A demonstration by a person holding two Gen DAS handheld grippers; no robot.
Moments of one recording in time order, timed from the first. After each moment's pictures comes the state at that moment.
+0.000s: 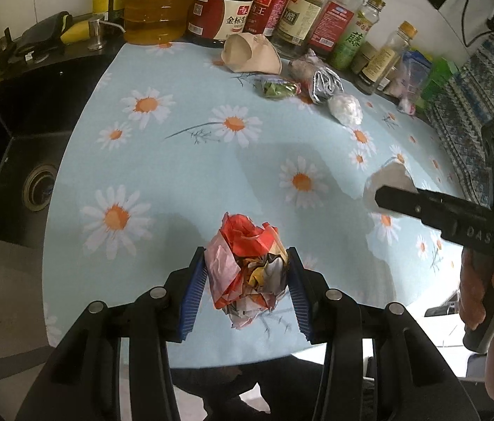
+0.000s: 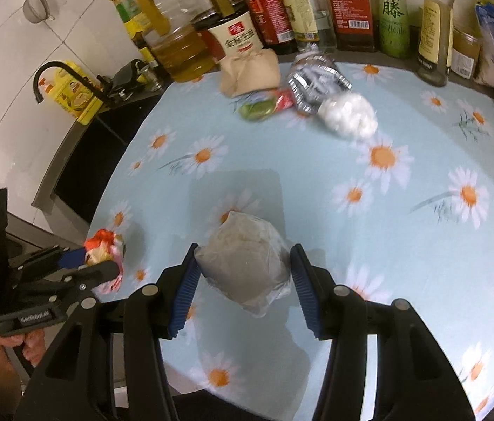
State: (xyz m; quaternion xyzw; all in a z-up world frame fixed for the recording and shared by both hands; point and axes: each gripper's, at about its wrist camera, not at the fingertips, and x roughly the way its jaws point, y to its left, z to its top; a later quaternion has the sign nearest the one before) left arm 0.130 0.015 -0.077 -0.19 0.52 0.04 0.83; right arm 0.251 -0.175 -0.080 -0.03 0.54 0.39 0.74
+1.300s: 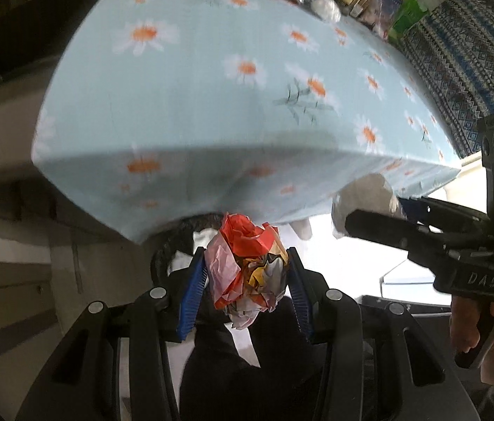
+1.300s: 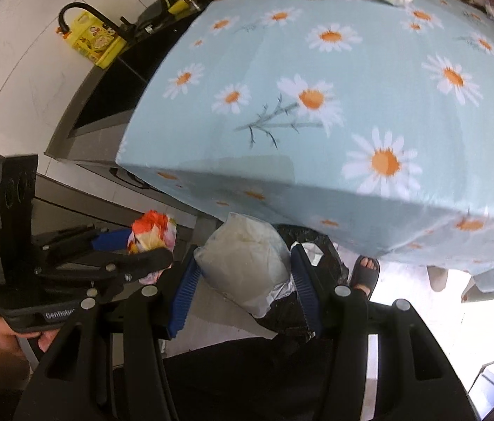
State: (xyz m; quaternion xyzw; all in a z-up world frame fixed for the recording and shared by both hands) left arm -0.008 0.006 -0.139 -0.19 0.59 -0.04 0.79; right arm 0.075 -0.158 -0.128 -0.01 0.60 0.37 0.70
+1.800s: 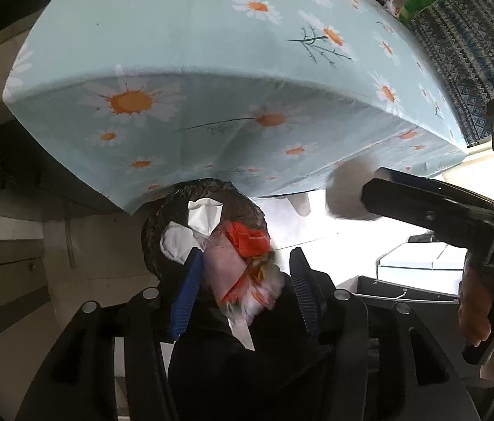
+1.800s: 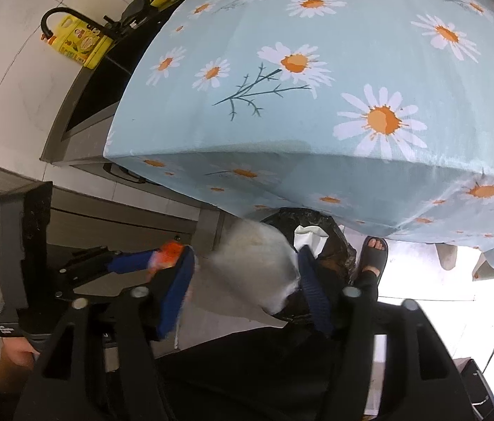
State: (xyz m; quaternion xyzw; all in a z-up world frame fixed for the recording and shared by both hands) left arm -0.014 -0.001 -0.173 -0.21 0.63 -0.05 0.75; right arm 0.075 -0.168 -0.142 0.01 0.63 0.36 0.69
